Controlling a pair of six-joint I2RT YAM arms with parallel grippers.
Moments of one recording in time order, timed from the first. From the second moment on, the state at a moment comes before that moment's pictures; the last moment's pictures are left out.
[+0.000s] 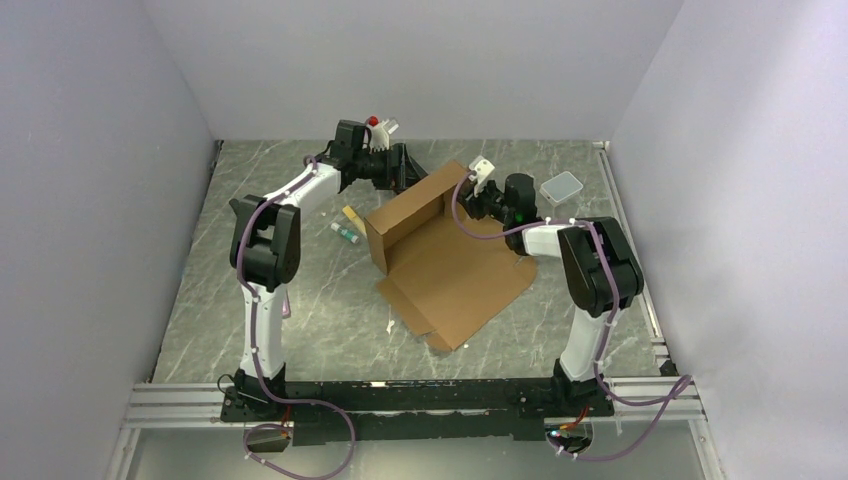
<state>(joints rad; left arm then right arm) -0.32 2.17 1.73 -0.18 0.75 -0.37 0.28 1.87 0.94 0.69 -0.49 -0.34</state>
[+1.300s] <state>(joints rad) -0.31 2.18 1.71 -0.16 0.77 -0.41 0.30 1.96 0.90 0.92 -0.42 -0.18</state>
